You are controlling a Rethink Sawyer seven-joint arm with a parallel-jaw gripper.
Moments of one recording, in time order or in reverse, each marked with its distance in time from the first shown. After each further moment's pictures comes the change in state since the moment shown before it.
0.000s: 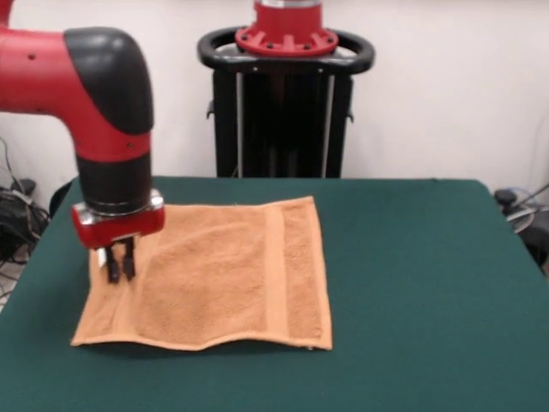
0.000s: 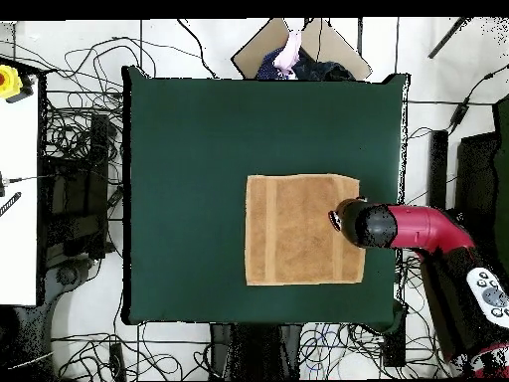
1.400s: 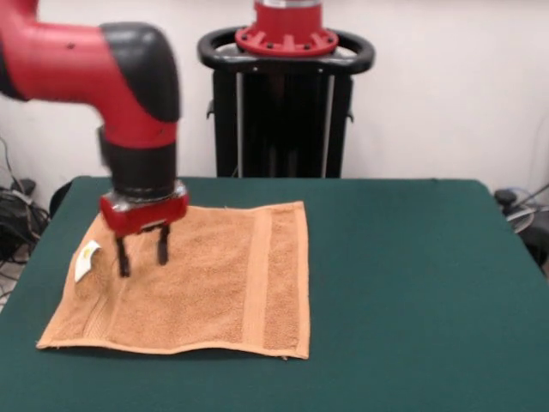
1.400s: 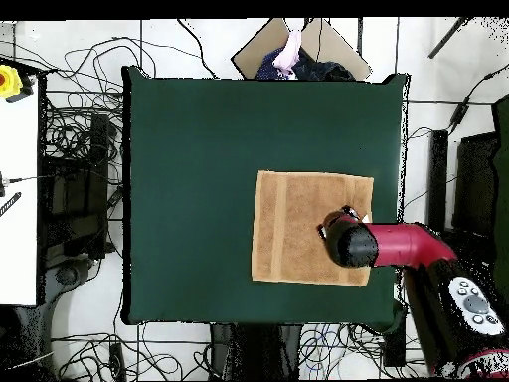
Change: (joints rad) arm 0.088 -0.053 -0.112 0.129 0.003 -0.196 -0.099
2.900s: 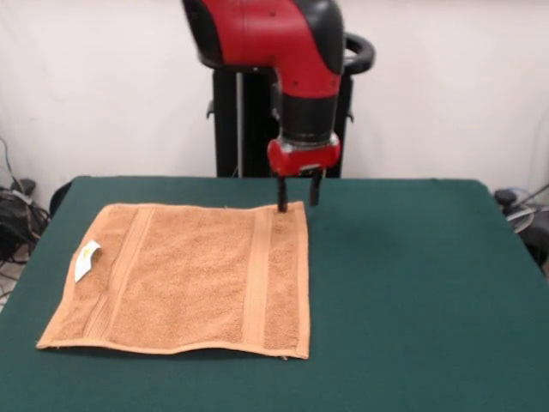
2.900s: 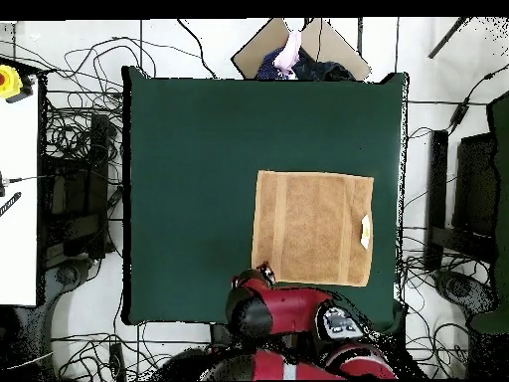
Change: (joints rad) arm 0.490 -0.021 -0.364 0.419 0.300 -0.498 0.333
